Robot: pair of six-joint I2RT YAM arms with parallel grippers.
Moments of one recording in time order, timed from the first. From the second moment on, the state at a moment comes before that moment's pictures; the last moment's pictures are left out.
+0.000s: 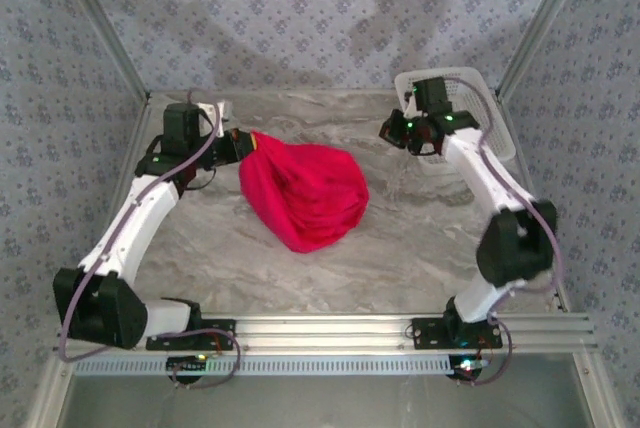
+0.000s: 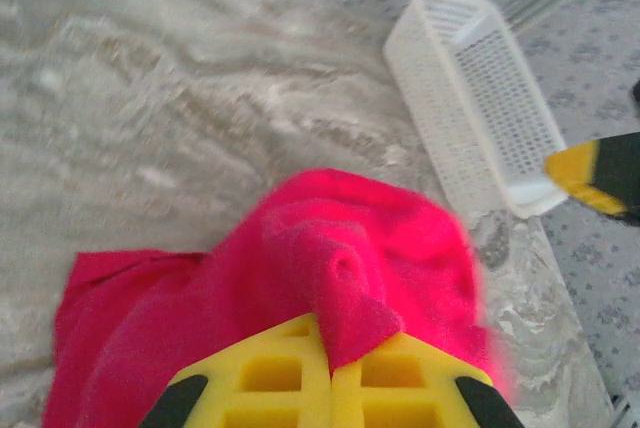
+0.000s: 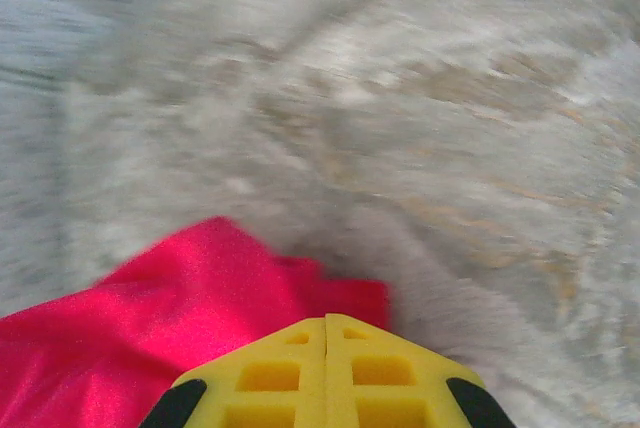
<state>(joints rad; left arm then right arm) -0.20 1.31 1.13 -0.44 0.50 -0.46 0.24 1.70 1.47 -0.67 -0.31 0.61</state>
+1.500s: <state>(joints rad) -0.02 1.44 1.19 -0.47 0.48 -0.57 0.63 1.63 1.55 -0.56 -0.37 0.78</state>
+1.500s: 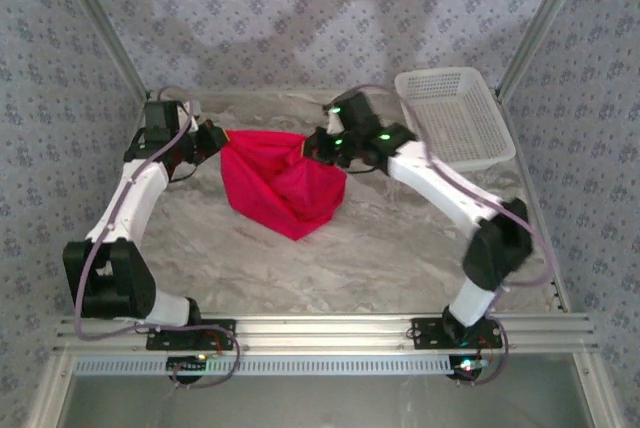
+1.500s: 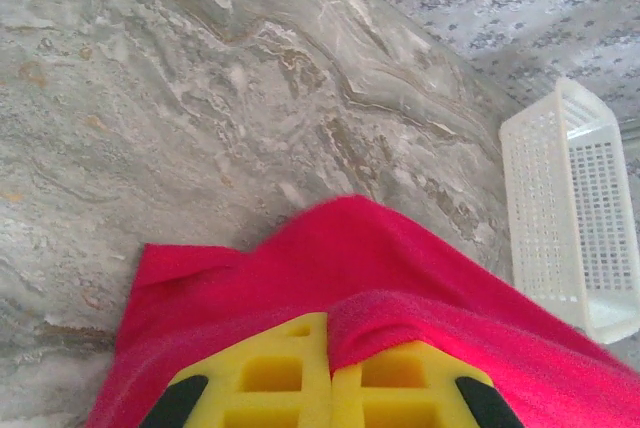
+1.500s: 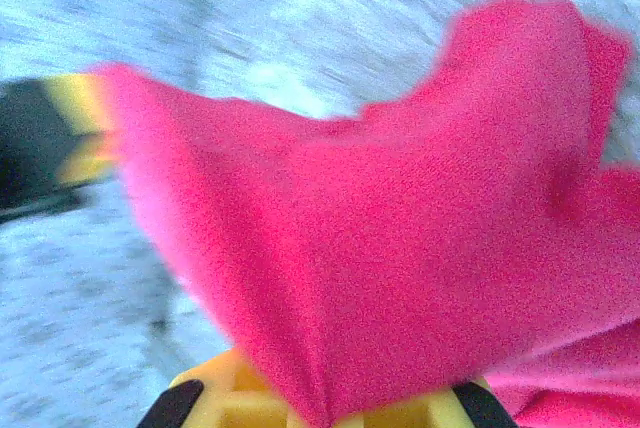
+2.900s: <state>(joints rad) -0.55 1.74 1.16 -0.43 0.28 -0.30 0.38 1.79 1.30 -0.45 -0.49 0.74</state>
